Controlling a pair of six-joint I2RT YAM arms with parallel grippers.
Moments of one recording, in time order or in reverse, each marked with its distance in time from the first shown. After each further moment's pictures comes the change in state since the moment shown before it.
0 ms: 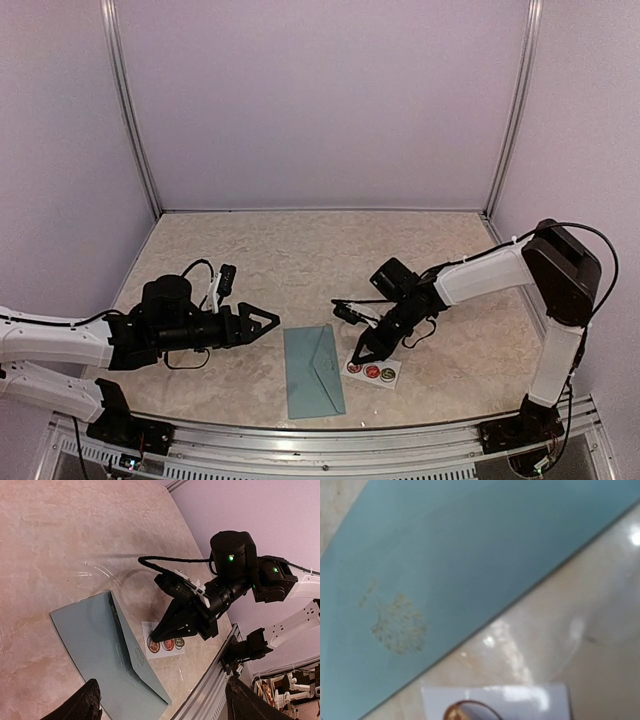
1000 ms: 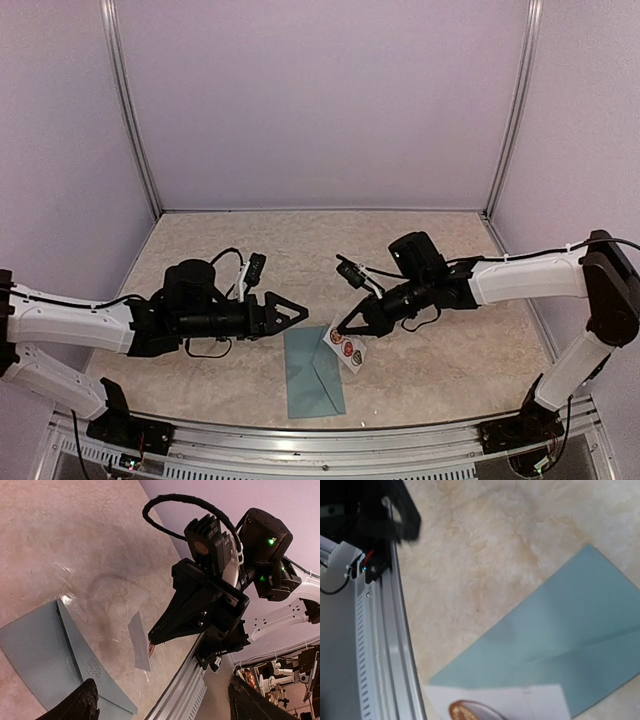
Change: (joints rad) left arm -0.048 0.148 0.149 0.050 0.076 -0.014; right arm 0.019 -0.259 -0.084 0.270 -0.119 0.258
